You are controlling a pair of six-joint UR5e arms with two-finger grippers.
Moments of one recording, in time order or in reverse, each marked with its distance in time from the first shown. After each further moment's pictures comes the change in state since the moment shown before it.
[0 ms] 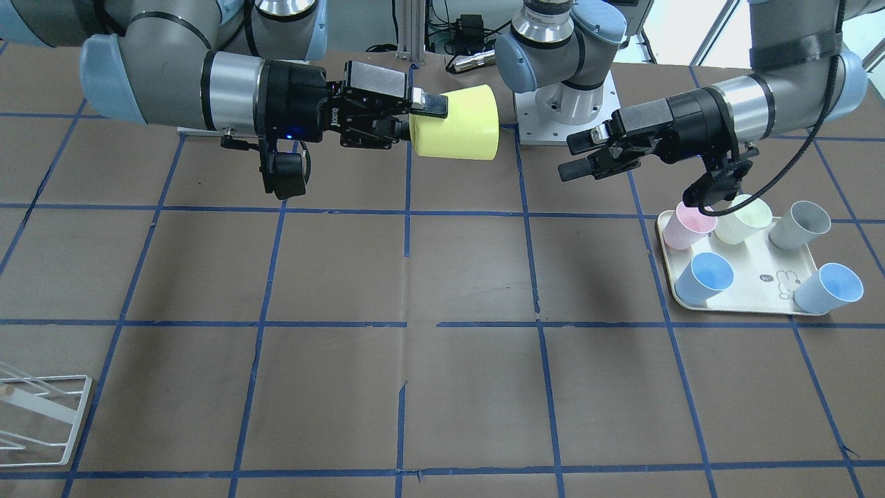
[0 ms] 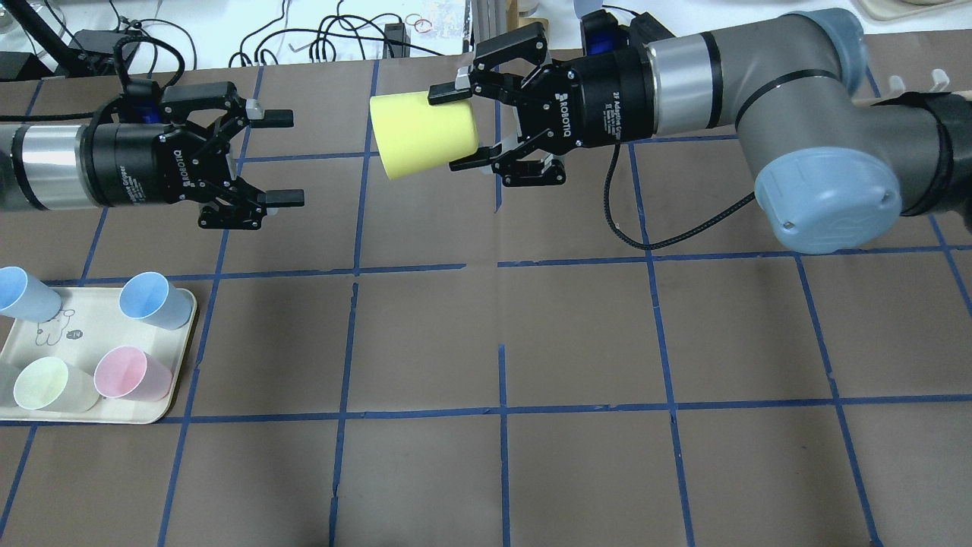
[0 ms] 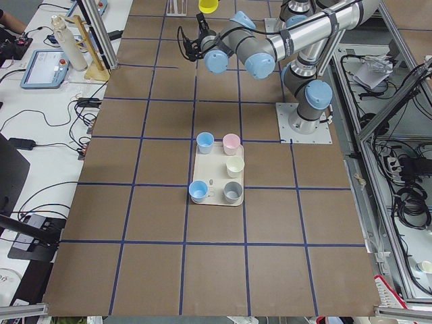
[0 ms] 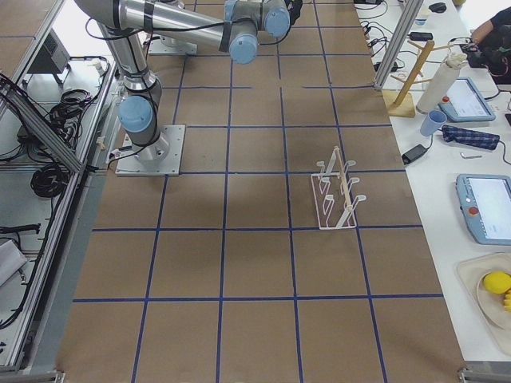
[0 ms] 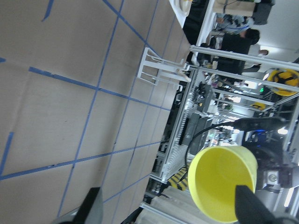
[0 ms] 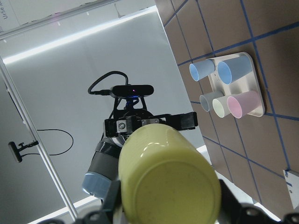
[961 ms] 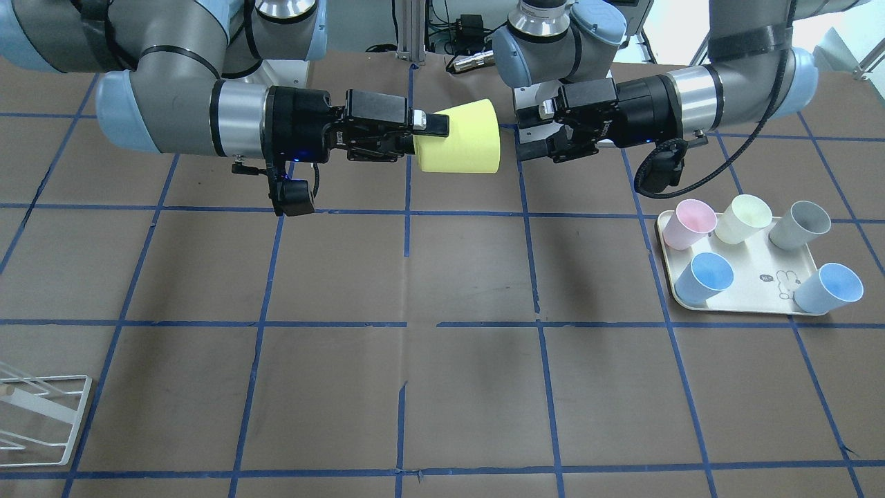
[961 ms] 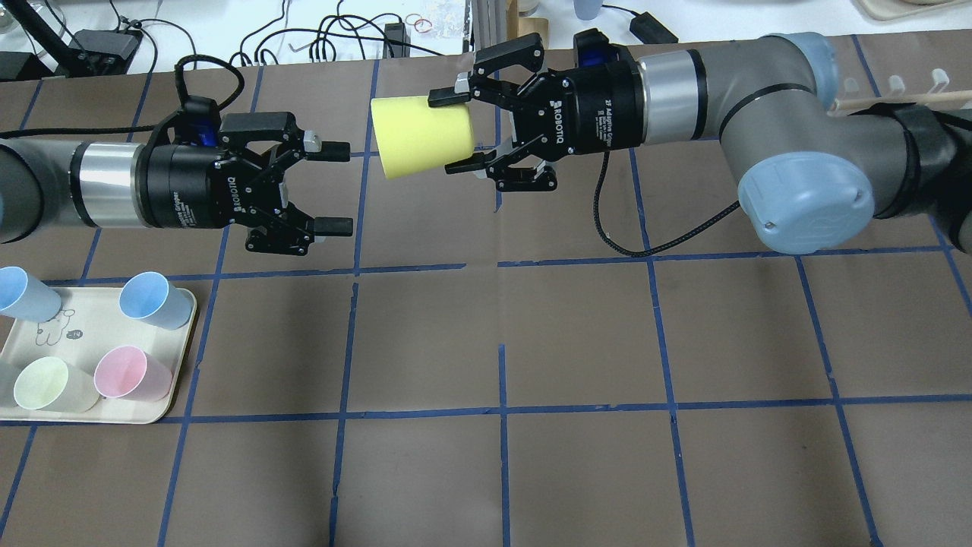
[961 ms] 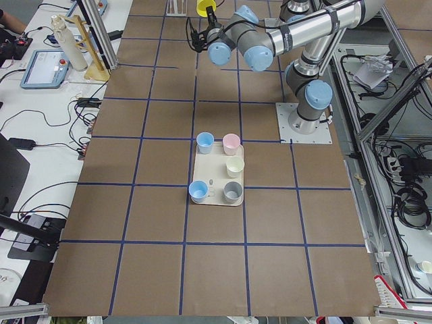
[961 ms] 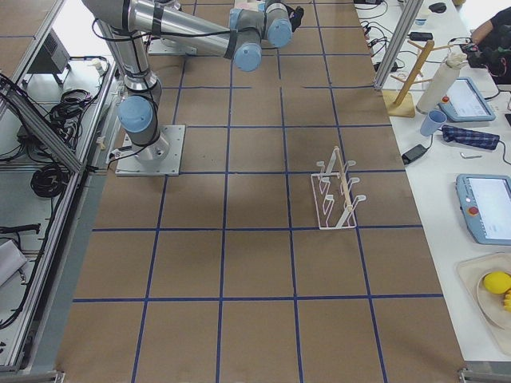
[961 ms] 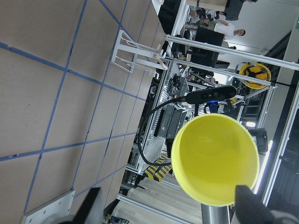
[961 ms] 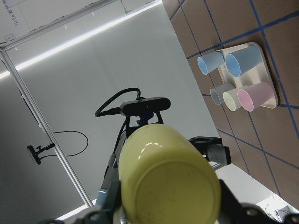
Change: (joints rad) left arm -0.105 0.027 -0.039 -0.008 0.002 0.039; right arm 0.006 0.034 0.007 0.005 0.038 0.010
